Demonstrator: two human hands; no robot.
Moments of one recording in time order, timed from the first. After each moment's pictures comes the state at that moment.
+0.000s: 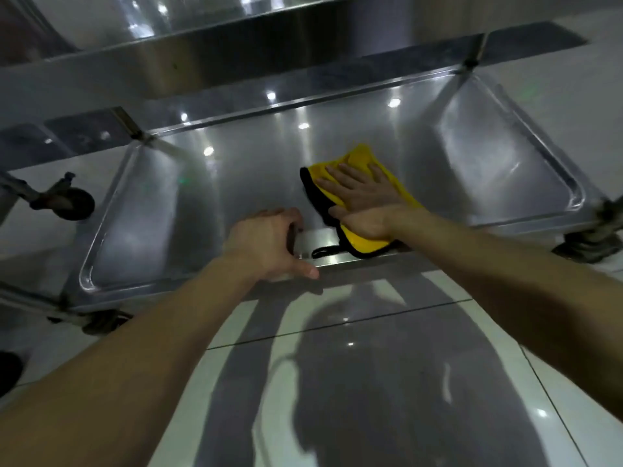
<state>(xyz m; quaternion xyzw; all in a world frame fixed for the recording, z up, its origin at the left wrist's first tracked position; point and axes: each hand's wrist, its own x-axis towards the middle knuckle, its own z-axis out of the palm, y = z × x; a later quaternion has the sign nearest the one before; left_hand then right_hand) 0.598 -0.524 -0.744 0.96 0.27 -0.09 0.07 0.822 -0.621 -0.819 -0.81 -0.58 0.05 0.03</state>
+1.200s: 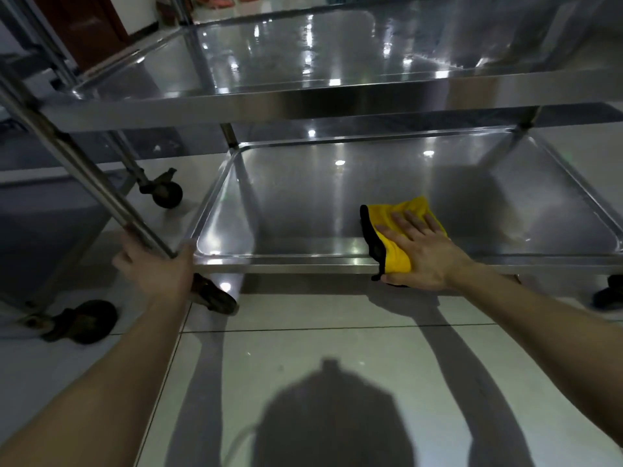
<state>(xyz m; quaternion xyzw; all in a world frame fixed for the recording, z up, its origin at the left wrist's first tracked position) 0.323 -0.396 -0.783 0.59 0.62 0.45 0.25 0.737 -0.653 -0.819 -0.79 -0.62 -0.01 -0.03</state>
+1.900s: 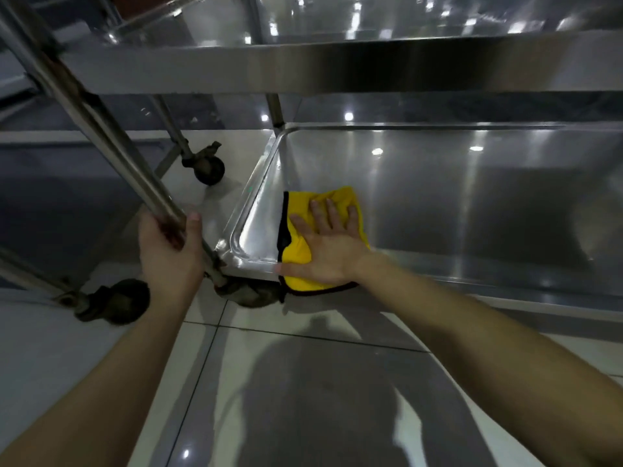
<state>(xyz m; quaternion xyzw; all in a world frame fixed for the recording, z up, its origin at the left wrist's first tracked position) 0.274 -0.360 -0.778 0.64 0.55 0.48 0.26 0.534 -0.430 -0.818 -0.75 -0.66 0.11 0.02</state>
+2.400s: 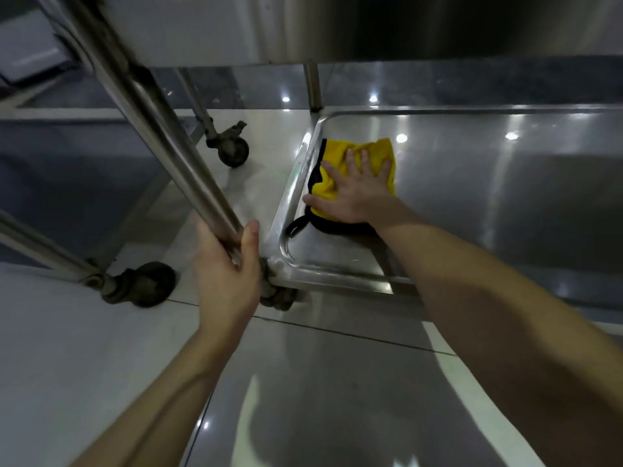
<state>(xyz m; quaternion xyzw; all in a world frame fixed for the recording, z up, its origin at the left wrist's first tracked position) 0.289 -0.408 -0.790 0.68 0.48 0.49 0.26 0.561 -0.331 -0.817 -0.80 -0.59 0.09 0.05</state>
